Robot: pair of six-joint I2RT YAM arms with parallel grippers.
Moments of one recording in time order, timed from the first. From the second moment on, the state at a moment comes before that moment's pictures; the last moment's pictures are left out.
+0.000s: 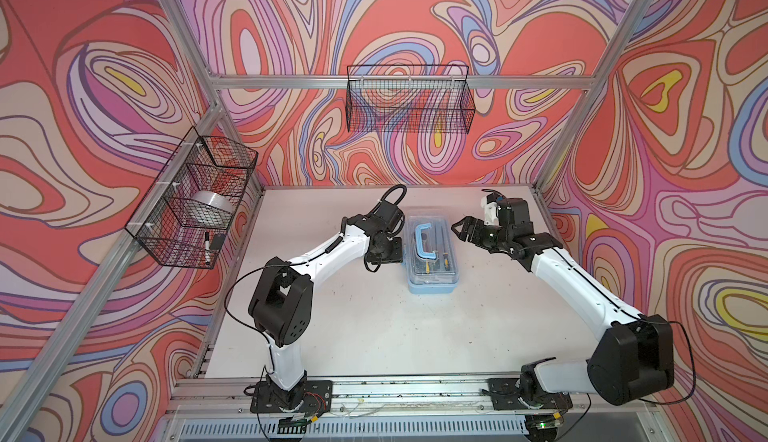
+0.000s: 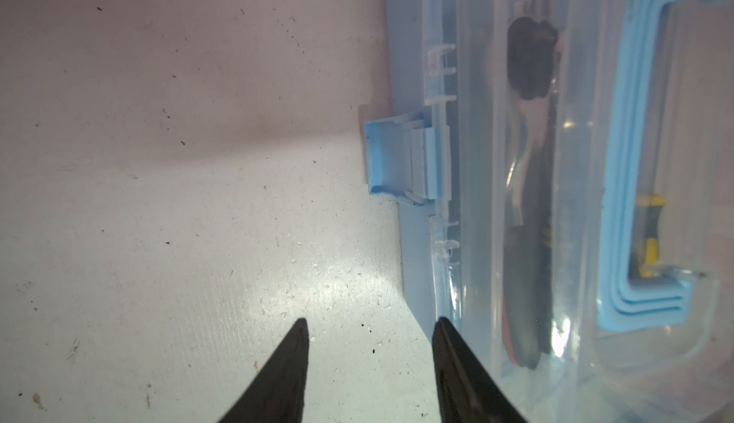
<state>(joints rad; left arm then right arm) -0.61 1.83 1.49 -0.81 0.09 -0.61 0.22 1.38 1.08 -0.40 -0.29 0.53</state>
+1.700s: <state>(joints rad) -0.69 1.89 1.39 -0.59 0.09 -0.38 0.22 1.68 1.21 -0.43 -0.27 -0.01</state>
